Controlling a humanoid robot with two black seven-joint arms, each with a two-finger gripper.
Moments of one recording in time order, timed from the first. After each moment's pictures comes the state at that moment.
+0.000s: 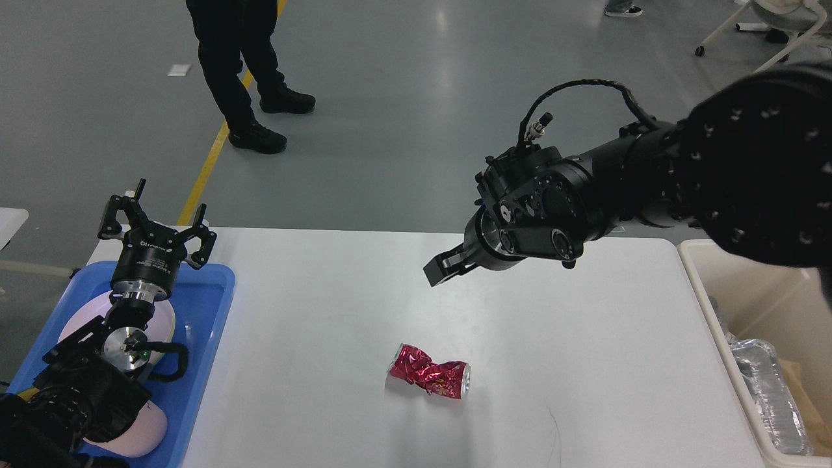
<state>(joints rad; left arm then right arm) -0.71 0.17 -0.83 -0.10 -0.15 -0.76 -0.46 2.04 0.21 -1.13 1.31 -0.22 0.26 0.04</state>
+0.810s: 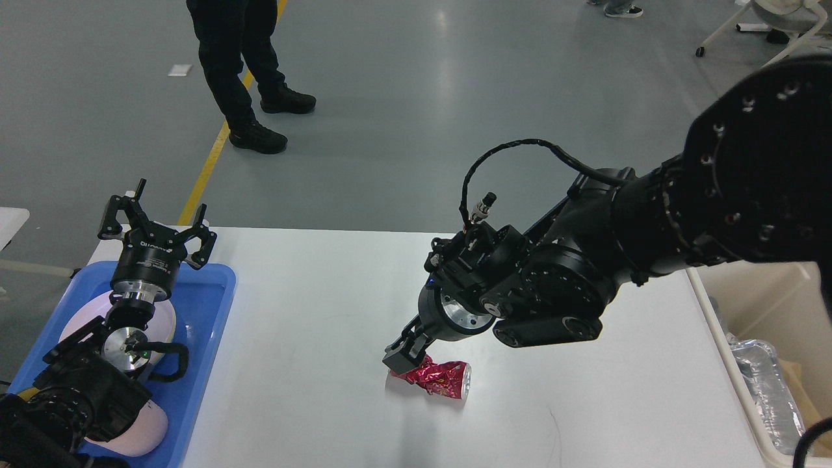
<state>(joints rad) -0.71 0.17 -0.83 -0.10 -0.15 -0.76 -0.46 1.94 0.20 -0.99 1.45 -0.67 -0.01 0.04</state>
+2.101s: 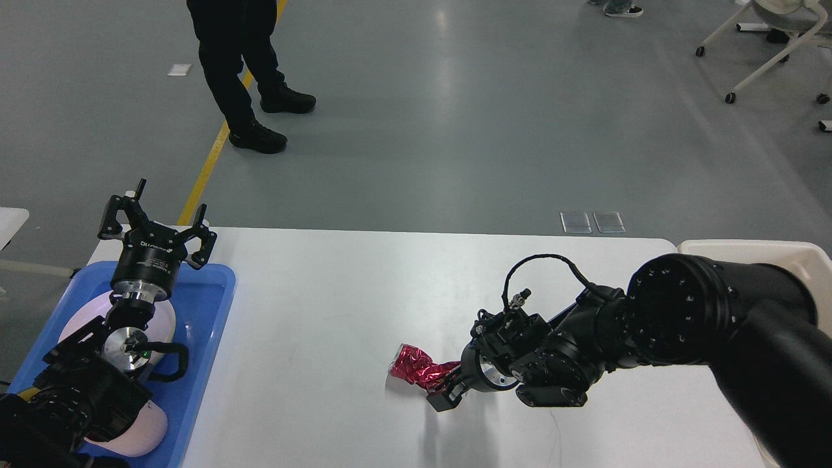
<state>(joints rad) -0.71 0.17 -0.83 -0.10 -0.15 -0.76 -0.46 1.31 0.21 -1.10 0.98 -0.77 -0.04 0.04</state>
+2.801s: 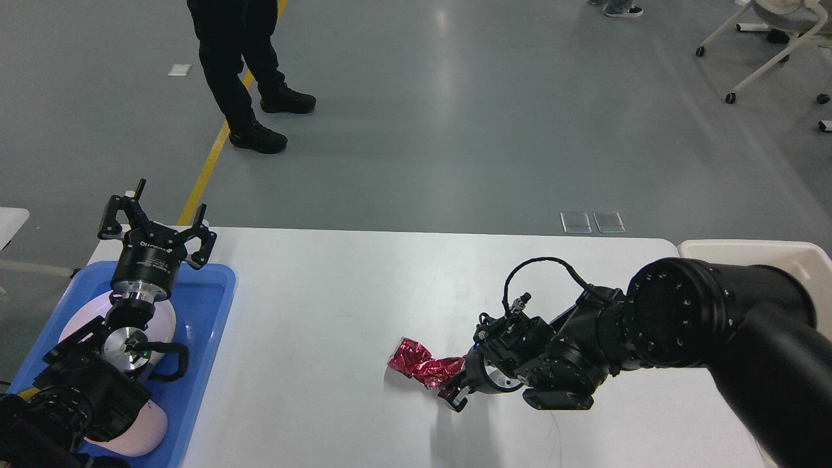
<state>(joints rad) -0.71 0.17 -0.83 -0.10 -0.15 -0.76 -0.46 1.31 0.21 -1.12 0.98 -0.83 -0.06 0.04</state>
